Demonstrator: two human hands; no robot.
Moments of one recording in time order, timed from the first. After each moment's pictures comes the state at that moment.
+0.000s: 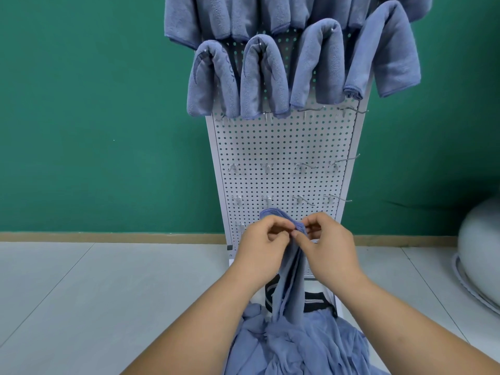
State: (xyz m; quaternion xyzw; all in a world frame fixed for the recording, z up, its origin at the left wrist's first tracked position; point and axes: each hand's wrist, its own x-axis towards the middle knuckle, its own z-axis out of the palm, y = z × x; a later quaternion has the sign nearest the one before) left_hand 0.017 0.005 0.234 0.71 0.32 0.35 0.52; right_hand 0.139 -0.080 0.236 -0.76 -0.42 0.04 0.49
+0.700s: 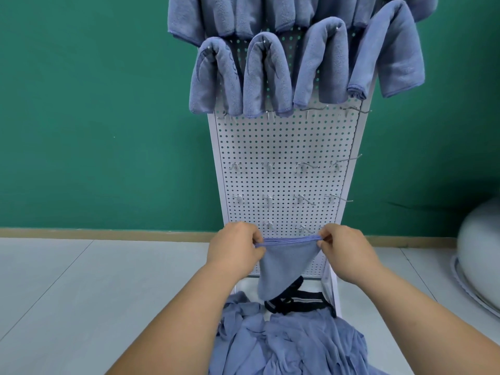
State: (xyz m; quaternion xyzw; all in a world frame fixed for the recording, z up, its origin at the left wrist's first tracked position) left_hand -0.017 0.045 0.230 0.87 0.43 0.19 0.15; right_hand 0.194 -0.084 0.221 -0.86 -0.47 0.05 0.22
